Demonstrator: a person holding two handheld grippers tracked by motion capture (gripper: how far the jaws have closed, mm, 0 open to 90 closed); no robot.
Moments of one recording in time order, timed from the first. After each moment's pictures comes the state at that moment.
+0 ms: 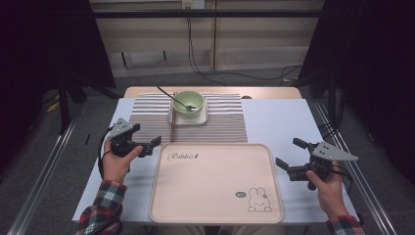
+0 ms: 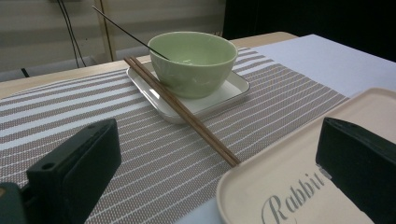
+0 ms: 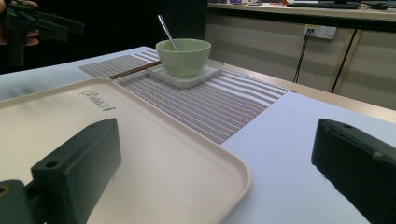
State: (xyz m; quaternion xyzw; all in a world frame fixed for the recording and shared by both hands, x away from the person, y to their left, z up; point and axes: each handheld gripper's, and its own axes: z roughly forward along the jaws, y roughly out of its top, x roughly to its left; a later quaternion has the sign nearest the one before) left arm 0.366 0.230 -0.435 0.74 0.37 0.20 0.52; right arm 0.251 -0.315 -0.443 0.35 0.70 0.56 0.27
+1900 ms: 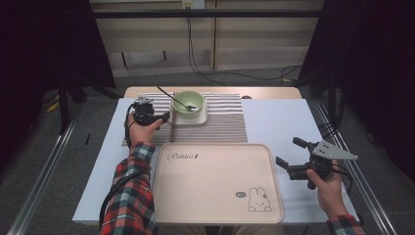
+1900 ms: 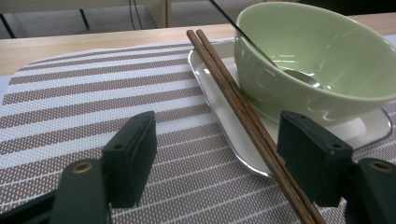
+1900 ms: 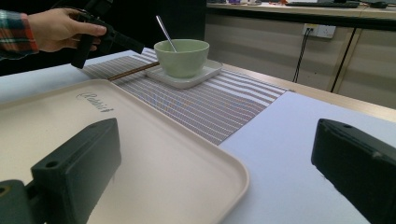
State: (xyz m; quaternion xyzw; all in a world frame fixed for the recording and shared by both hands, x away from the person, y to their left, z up) left arm 0.479 0.185 -0.461 0.72 0.51 0.21 0.42; right arm 0.254 -0.315 -0.444 0.36 0.70 0.56 0.26
